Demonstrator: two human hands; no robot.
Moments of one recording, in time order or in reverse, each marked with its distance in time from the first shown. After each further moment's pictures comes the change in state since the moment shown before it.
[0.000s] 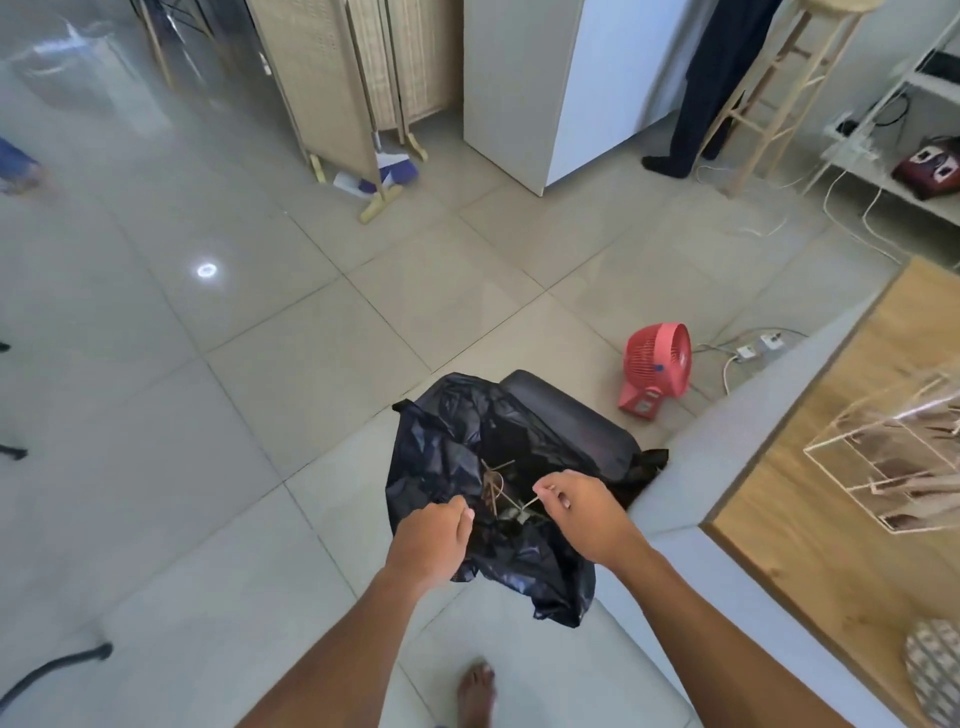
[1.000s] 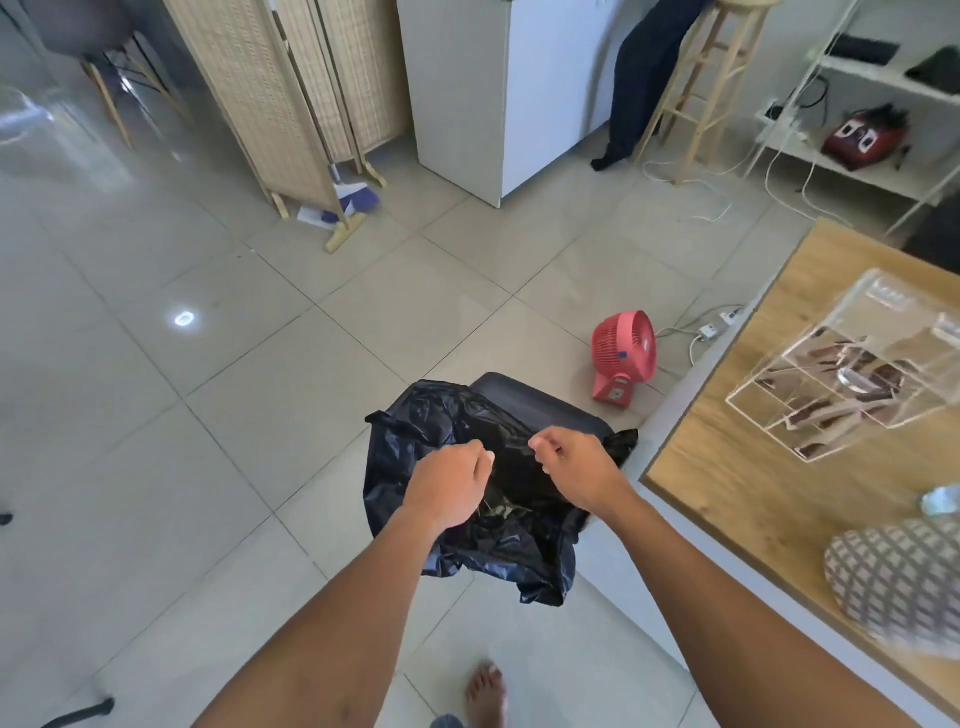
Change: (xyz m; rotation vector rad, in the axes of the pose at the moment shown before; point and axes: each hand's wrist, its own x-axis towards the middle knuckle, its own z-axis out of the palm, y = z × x) left_hand 0.018 0.082 -0.053 0.028 0.075 0.166; right_hand -0.027 0.007 -0.047 0.240 0.174 0.084
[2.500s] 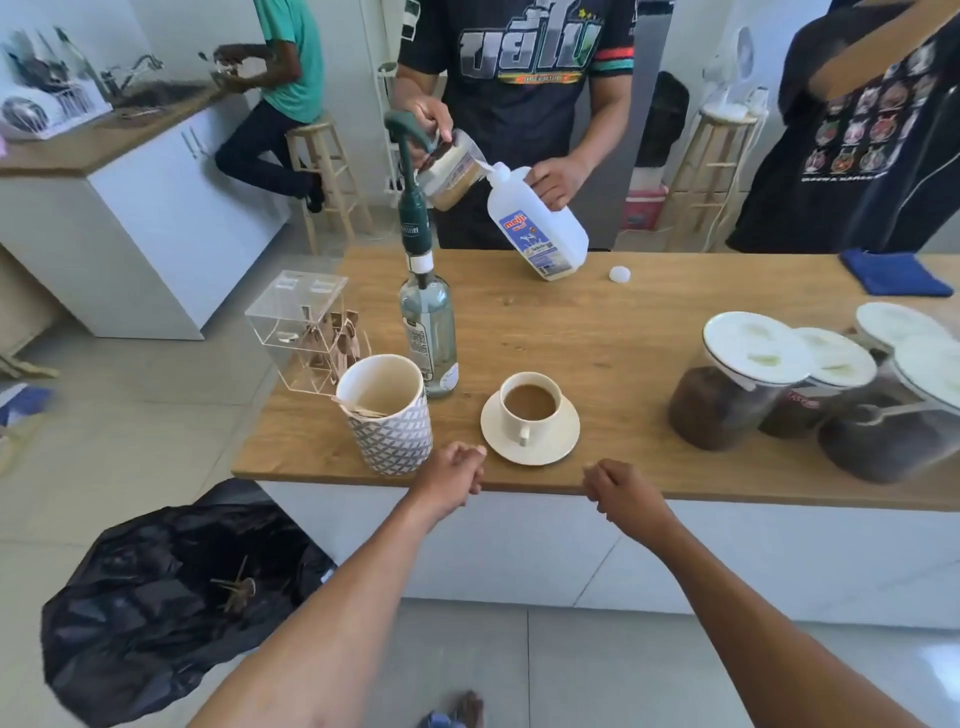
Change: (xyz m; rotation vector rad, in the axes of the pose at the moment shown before) left_hand -0.141 0.446 0.130 -0.654 -0.479 0.137; right_hand -0.435 0.337 -0.190 0.398 0.618 0.466
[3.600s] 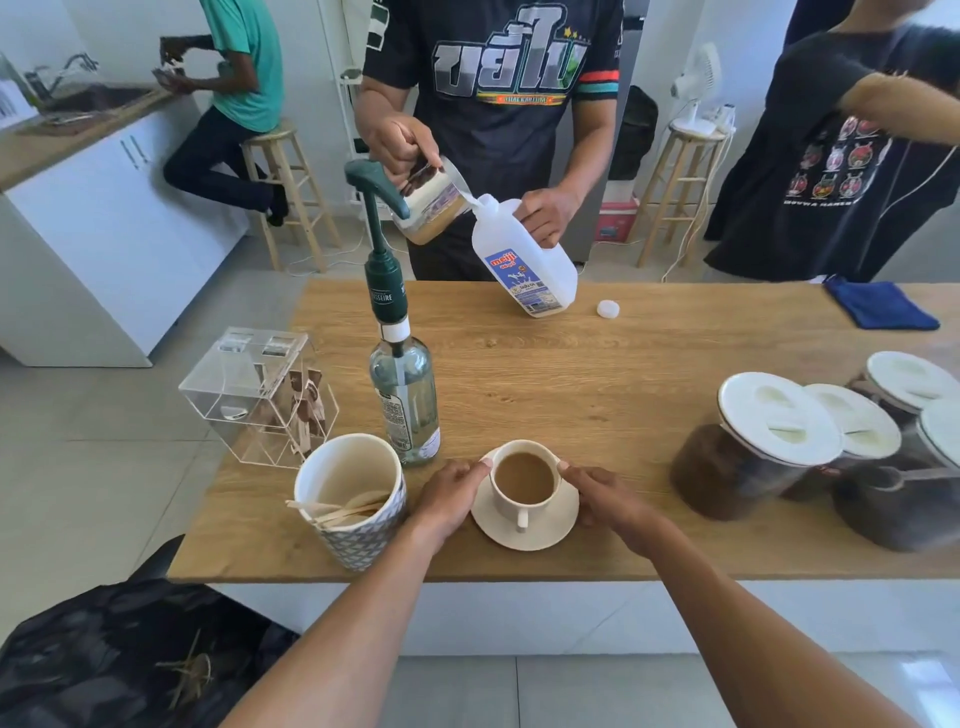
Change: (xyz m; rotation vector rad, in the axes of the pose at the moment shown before) left_hand 0.103 0.037 0.003 -0.017 -0.048 -0.045; right_hand 0.113 -0.024 -0.010 0.363 -0.131 0.192
